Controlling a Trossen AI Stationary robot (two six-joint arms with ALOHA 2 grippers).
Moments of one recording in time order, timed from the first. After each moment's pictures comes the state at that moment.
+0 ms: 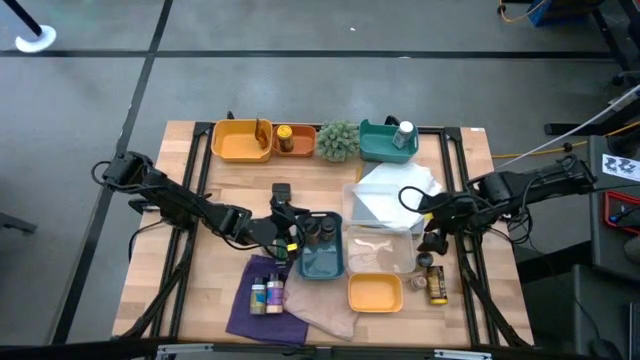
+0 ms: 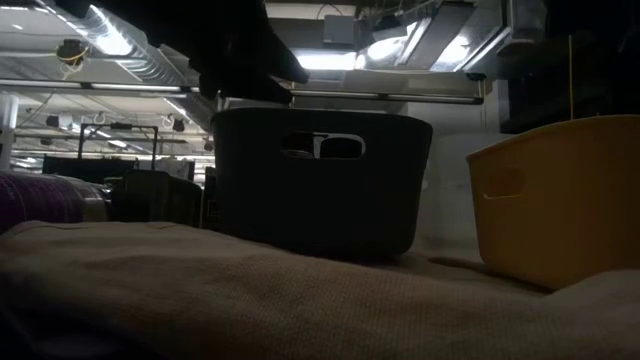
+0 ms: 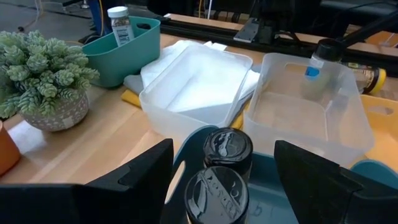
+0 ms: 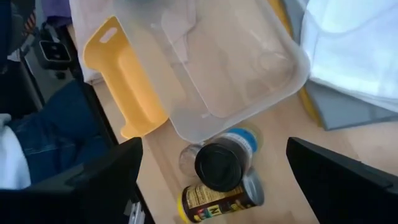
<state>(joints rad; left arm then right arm) -0.34 1.47 0.76 0.23 -0.68 -0.34 0.28 0.88 0.89 -1.06 -0.20 0.89</state>
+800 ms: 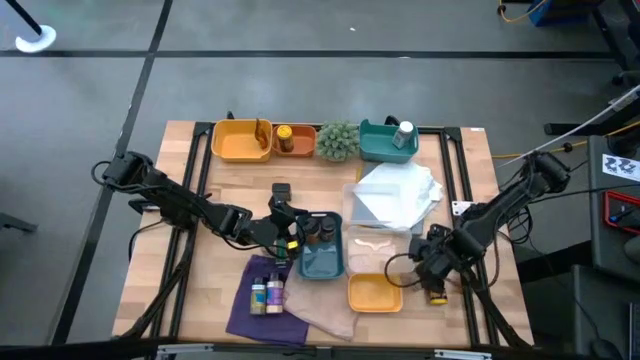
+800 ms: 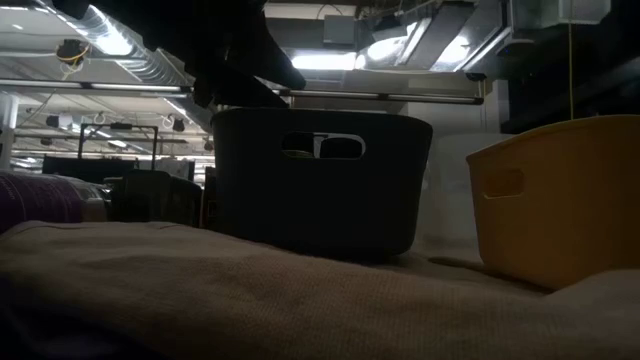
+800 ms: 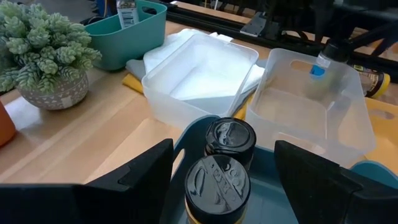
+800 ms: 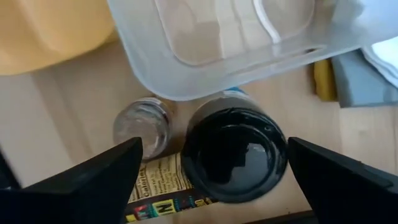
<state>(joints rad) -0.34 1.47 0.76 0.19 -0.68 -0.45 0.70 1.29 0.89 -1.05 0.02 0.98</state>
